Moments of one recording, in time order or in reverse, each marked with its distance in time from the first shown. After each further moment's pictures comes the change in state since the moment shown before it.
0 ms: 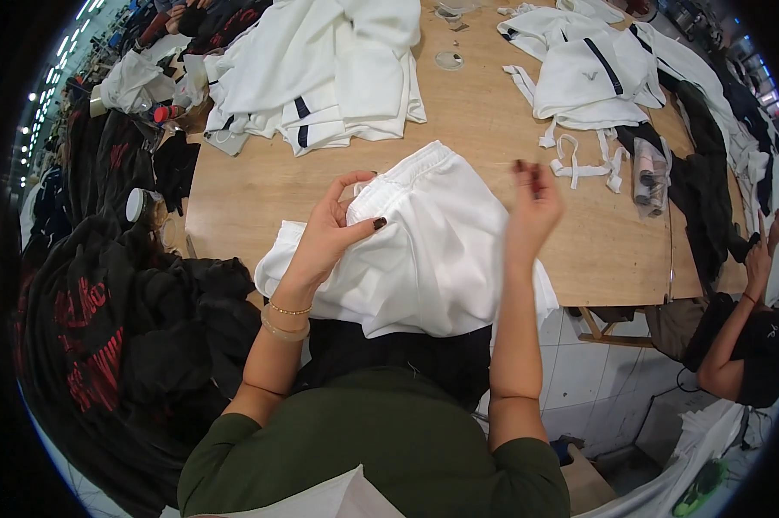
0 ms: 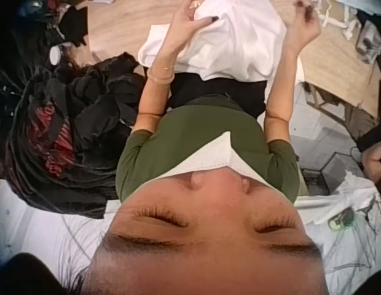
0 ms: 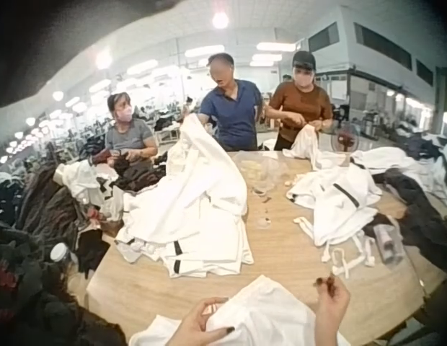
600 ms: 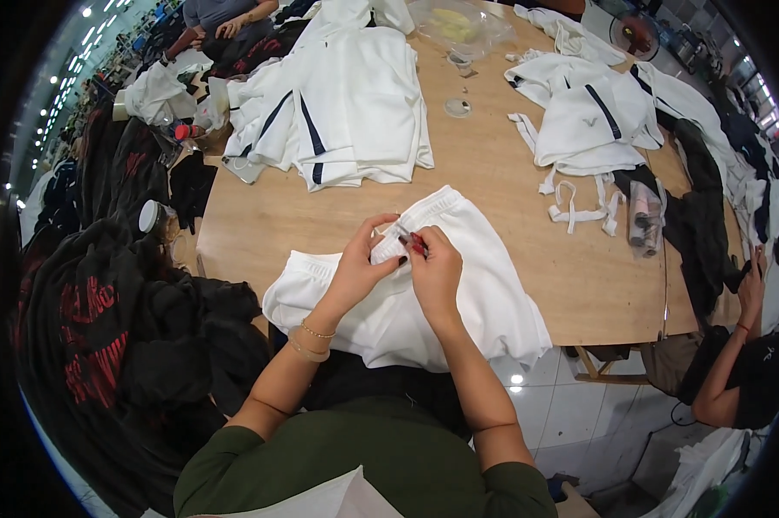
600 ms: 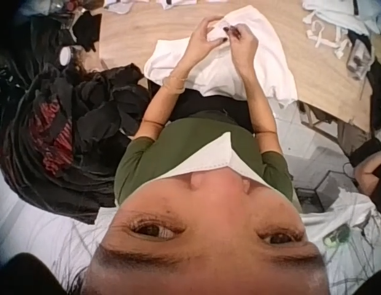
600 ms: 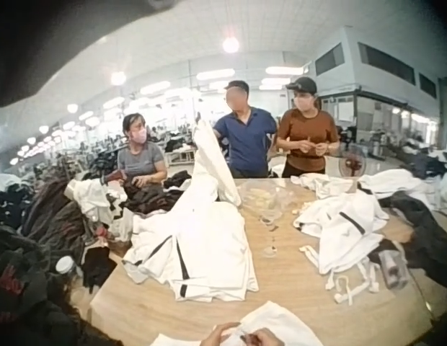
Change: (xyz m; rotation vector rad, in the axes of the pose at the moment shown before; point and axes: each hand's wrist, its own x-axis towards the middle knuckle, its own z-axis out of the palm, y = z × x) left_hand 0.023 -0.046 -0.001 0.348 0.071 0.283; right_hand -0.072 -0.004 0.060 -0.295 -0.486 -0.053
